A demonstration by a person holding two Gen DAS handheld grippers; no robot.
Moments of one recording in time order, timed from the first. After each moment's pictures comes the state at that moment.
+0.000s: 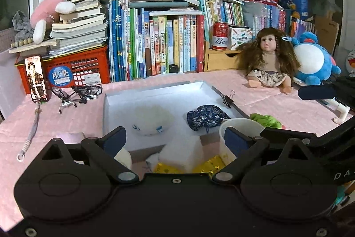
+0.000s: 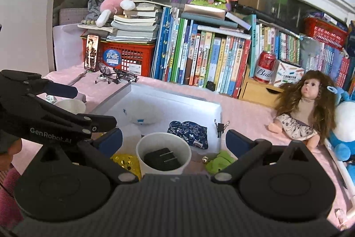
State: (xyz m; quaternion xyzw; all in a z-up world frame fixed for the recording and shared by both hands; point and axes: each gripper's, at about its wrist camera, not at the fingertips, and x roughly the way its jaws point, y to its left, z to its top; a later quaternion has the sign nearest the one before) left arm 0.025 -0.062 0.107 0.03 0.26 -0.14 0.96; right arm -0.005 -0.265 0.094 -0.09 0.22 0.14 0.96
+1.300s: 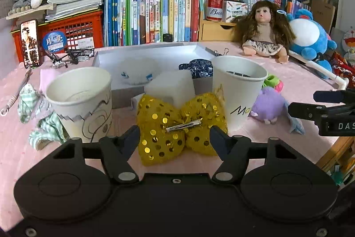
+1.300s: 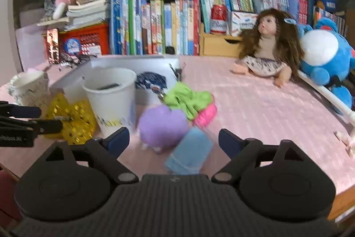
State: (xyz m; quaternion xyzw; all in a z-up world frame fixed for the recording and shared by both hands) left arm -0.007 -0.060 0.026 0.02 0.29 -0.14 0.95; right arm -0.033 -0.328 0.013 0.00 0.26 0.04 0.96
